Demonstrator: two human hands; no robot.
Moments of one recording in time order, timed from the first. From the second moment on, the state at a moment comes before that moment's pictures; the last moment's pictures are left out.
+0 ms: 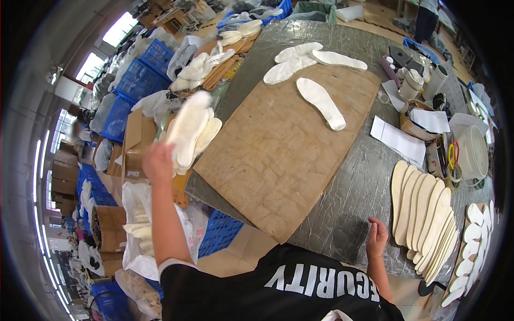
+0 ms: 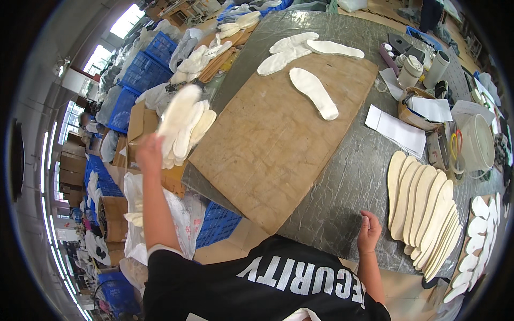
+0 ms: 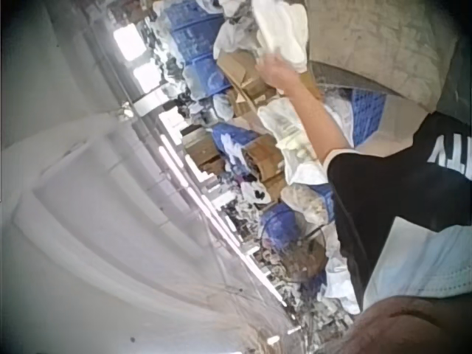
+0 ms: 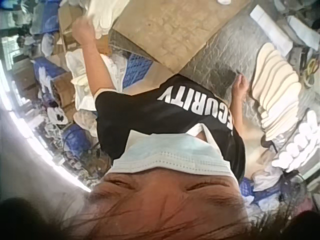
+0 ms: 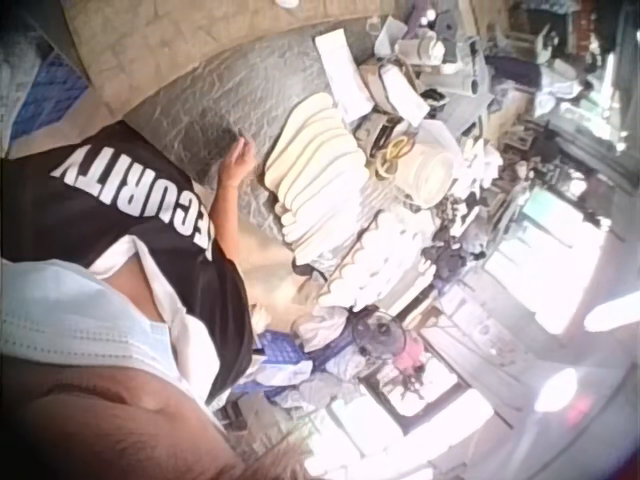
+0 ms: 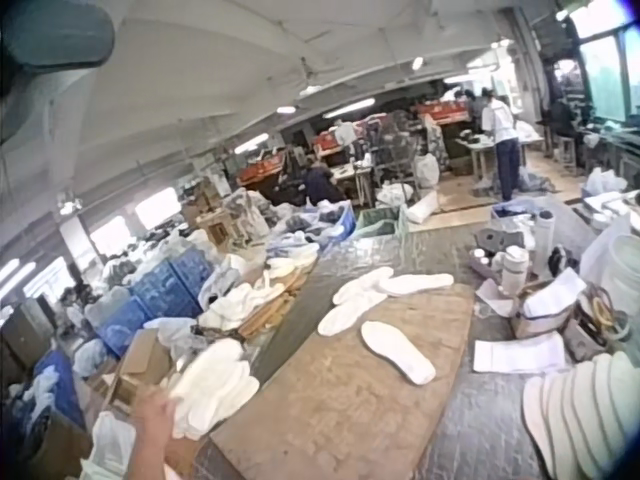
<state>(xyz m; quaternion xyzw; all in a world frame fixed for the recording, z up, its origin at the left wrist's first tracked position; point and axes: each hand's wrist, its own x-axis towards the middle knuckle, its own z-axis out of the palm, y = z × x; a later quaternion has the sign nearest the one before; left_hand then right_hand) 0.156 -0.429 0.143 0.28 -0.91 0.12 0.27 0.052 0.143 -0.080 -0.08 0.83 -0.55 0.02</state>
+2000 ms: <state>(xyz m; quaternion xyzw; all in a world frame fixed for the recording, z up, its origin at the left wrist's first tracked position) -0.070 -0.328 -0.047 0.01 -0.97 -0.20 0.16 0.055 0.101 -0.093 -0.24 0.93 -0.29 -0.01</state>
